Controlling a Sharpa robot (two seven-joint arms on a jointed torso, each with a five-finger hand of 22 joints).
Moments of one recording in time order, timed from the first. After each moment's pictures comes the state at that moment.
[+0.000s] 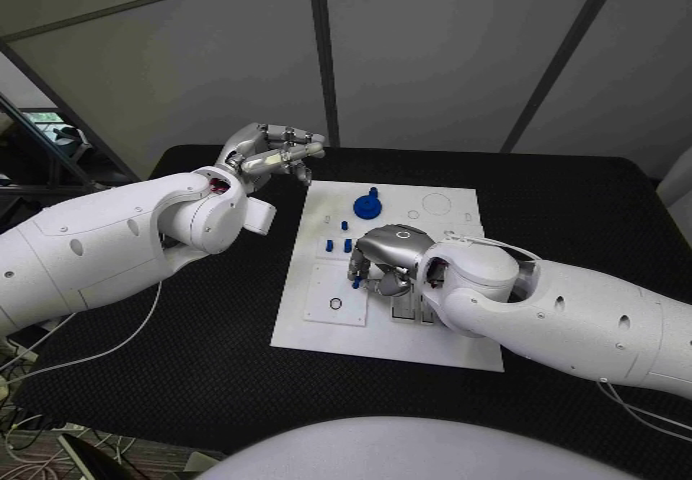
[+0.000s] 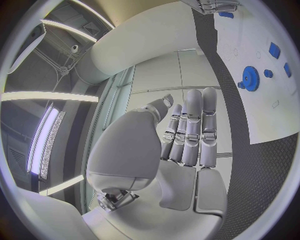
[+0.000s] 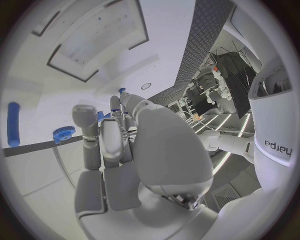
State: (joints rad) left arm 1.13 -0.87 0.11 1.46 -0.21 -0.26 0.30; left_hand 1.39 -0.11 0.42 0.03 0.09 0.94 0.20 0.18 0.07 0.99 0.13 0.37 0.10 1.17 0.04 0.93 0.41 0.20 1.08 0.14 0.61 0.95; right arm 1.03 -0.61 0.03 1.63 -1.77 -0.11 -0.22; right_hand 1.52 -0.10 0.41 0.09 0.18 1.14 0.13 0.10 0.09 1.23 0.06 0.14 0.08 1.47 -0.01 1.29 1.07 0.14 1.23 0.08 1.13 0.95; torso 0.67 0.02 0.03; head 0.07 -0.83
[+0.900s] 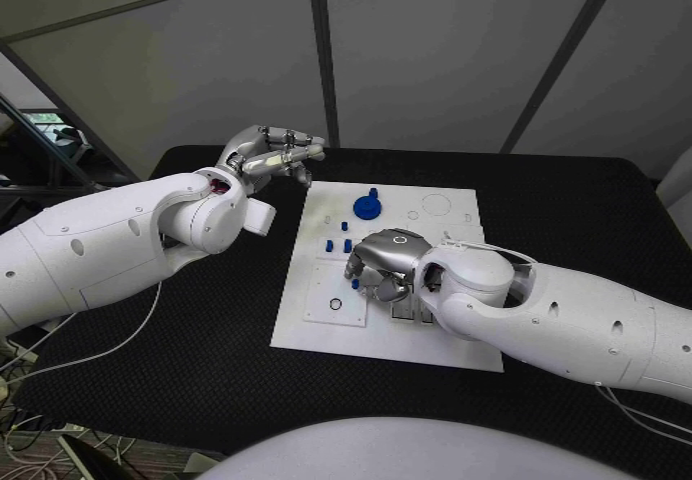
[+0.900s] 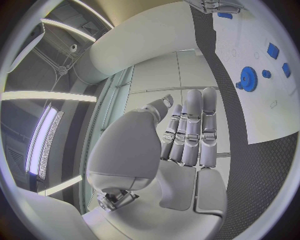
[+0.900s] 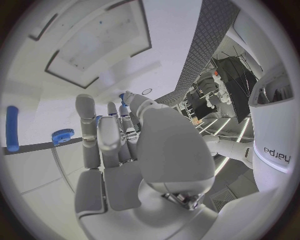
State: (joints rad) left arm 1.13 -0.87 0.11 1.45 -0.21 -0.26 0.28; left_hand 1.39 -0.11 0.42 0.03 0.09 0.93 0.20 0.18 0.07 0.99 0.13 0.37 0.10 1.17 0.04 0.93 0.41 0.20 1.08 0.14 0.61 0.94; right arm 1.02 -0.60 0.03 1.62 -1.81 -0.09 -0.21; right_hand 1.45 -0.15 0.42 0.09 0.18 0.98 0.17 0.06 0.06 1.04 0.11 0.07 0.06 1.46 0.03 1.24 0.98 0.14 1.11 0.12 1.03 0.82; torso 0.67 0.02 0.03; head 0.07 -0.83
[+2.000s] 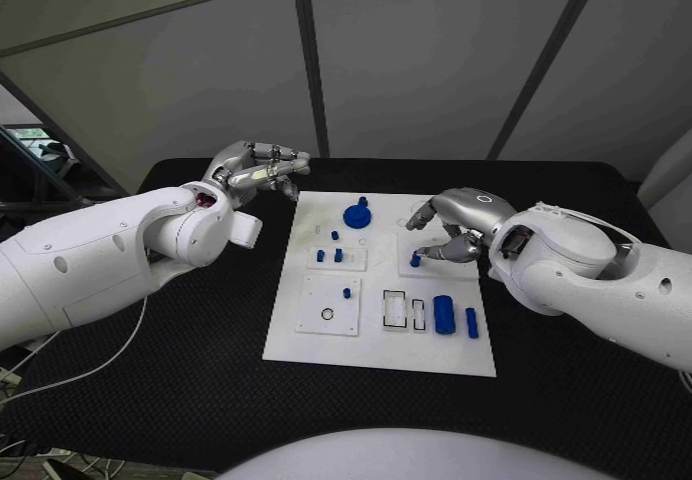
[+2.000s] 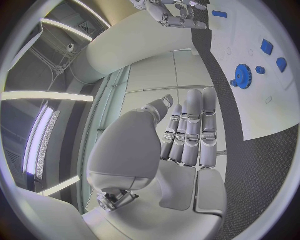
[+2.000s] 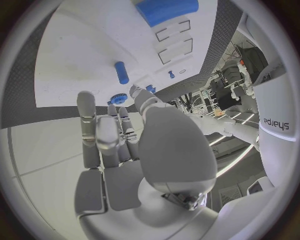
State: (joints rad) left arm 1.13 -0.87 0.10 1.44 -0.21 -0.25 0.26; left_hand 1.39 -0.11 0.42 0.03 0.09 0.93 0.20 0.18 0.07 0.98 0.13 0.37 0.10 1.17 0.04 0.93 0.41 0.20 1.08 0.14 0.60 0.94; right arm 1.05 -0.88 0.15 1.71 -1.74 -0.17 -0.25; right_hand 1.42 -0.18 0.26 0.11 0.19 0.92 0.13 0.06 0.07 0.92 0.12 0.15 0.07 1.45 0.03 1.24 0.95 0.16 1.11 0.13 0.99 0.78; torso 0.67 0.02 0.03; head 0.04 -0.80
